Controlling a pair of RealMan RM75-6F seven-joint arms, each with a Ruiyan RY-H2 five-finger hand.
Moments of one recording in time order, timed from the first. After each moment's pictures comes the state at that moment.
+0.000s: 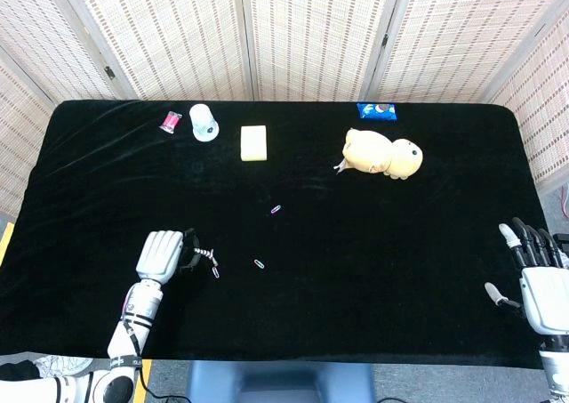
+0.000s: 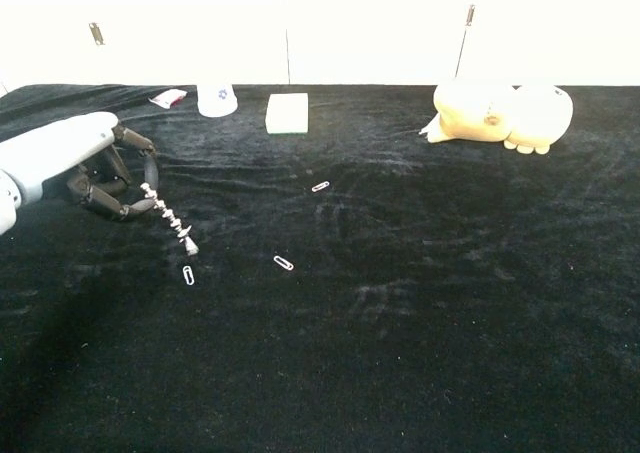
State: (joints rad) left arm -0.59 -1.57 -0.12 -1.67 1.04 1.29 0.43; right arm 0.03 -1.11 0.07 -1.60 -1.53 1.55 -0.01
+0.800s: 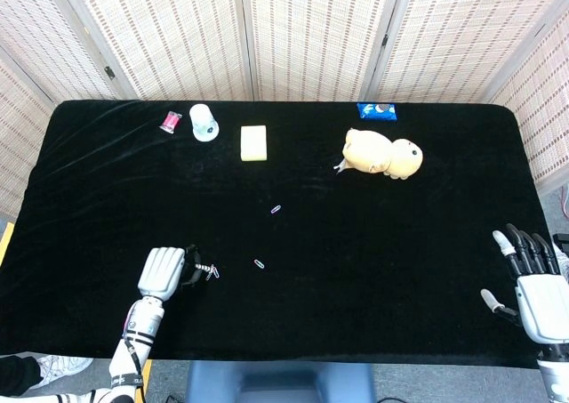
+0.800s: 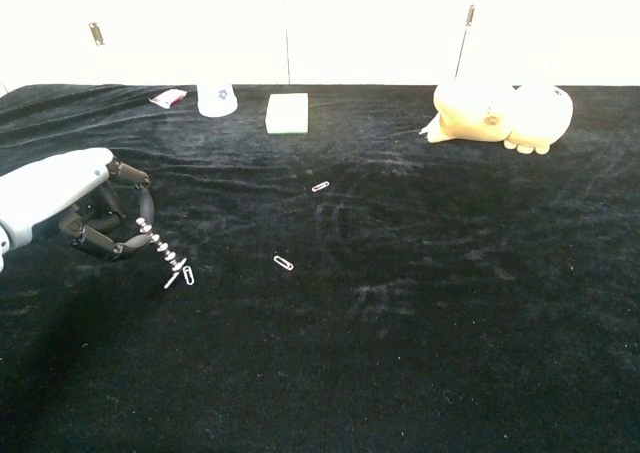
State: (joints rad) left arm -0.51 -1.62 -0.08 -1.67 1.11 1.31 0.45; right arm 0.02 -1.12 0.04 -1.59 -1.59 1.59 -0.02
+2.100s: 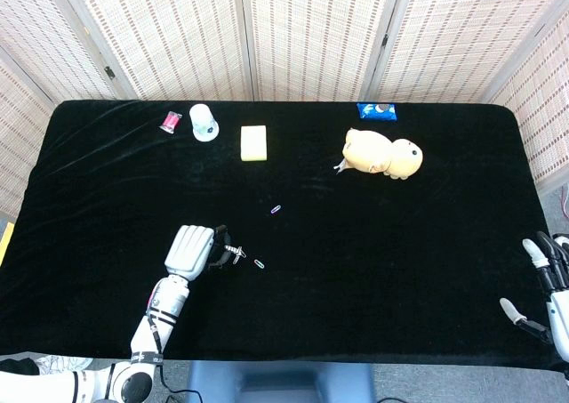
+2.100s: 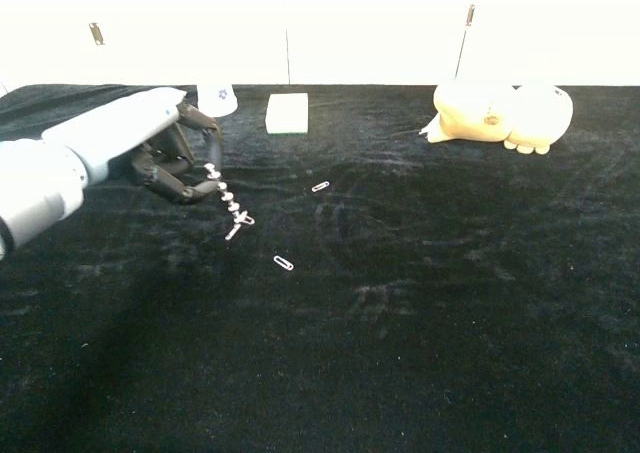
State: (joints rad) left arm -0.62 -1.65 -0.23 -1.69 1.10 1.20 0.49; right arm -0.05 -1.08 0.03 -1.56 -1.65 1.73 0.16
